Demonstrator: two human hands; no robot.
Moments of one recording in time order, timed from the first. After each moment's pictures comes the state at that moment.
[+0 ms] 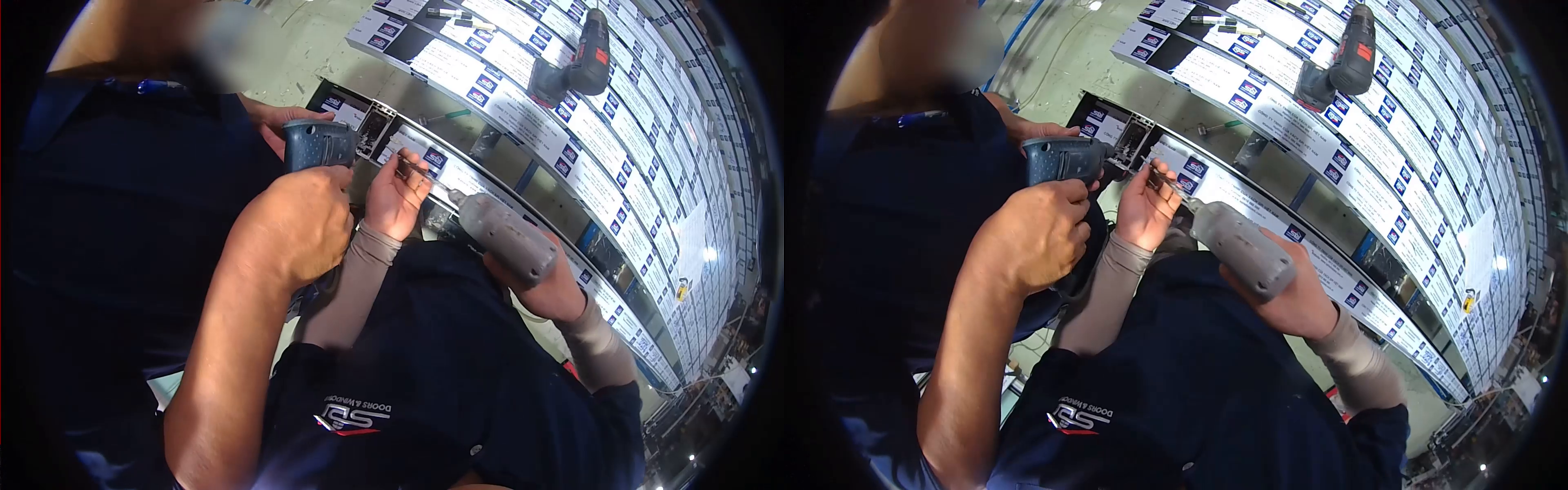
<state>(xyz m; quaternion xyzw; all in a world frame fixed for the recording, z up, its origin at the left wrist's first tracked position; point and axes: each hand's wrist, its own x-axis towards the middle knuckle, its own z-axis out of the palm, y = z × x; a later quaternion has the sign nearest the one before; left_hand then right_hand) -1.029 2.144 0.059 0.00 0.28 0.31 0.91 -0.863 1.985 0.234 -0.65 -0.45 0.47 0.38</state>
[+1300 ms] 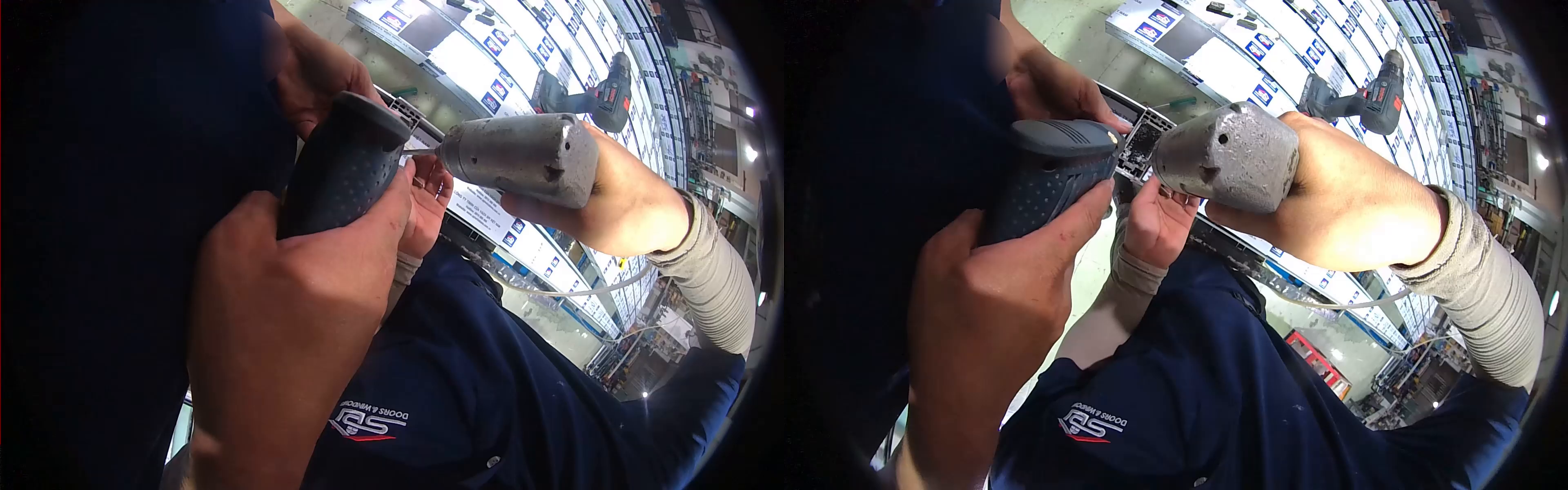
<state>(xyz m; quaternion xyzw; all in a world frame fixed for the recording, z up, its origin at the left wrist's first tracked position) -1.194 2.270 0.093 -0.08 0.23 0.45 0.86 -0.900 2.219 0.304 -0.66 -0.53 0.53 0.09</state>
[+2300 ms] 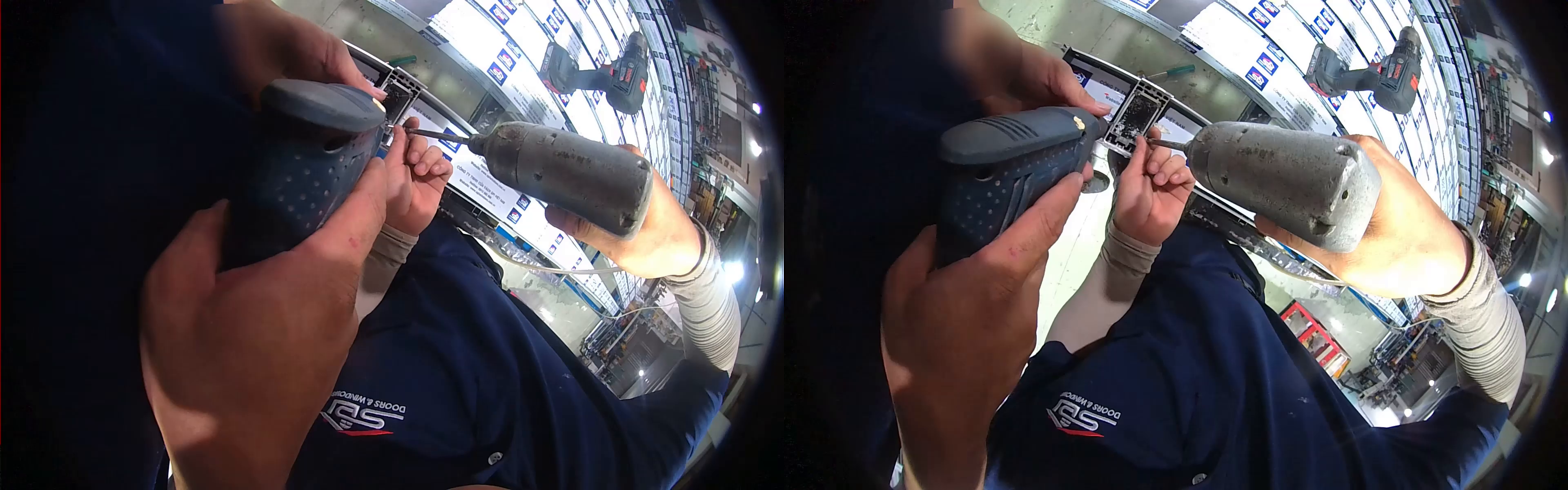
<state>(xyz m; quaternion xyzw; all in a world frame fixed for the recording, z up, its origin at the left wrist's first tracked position) -1.039 2.185 0.042 -0.26 0.17 0.30 0.90 -0.886 2.181 0.308 -0.71 -0.56 0.43 0.04</state>
